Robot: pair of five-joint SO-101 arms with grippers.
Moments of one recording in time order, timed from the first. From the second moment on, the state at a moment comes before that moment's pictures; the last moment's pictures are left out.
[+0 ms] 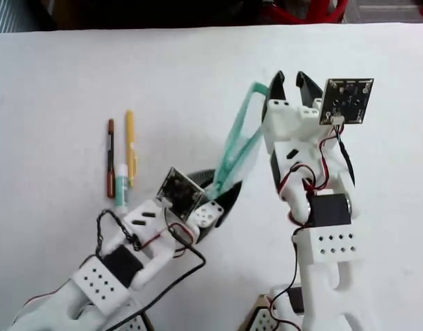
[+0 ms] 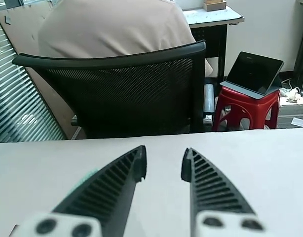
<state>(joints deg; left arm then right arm) 37.7 -65.8 82.3 12.6 0.8 -10.3 -47.1 45.9 24.1 -4.4</state>
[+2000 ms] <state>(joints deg) -16.1 -72.0 44.1 55.5 -11.8 -9.9 -25.8 57.9 9.1 -0.1</state>
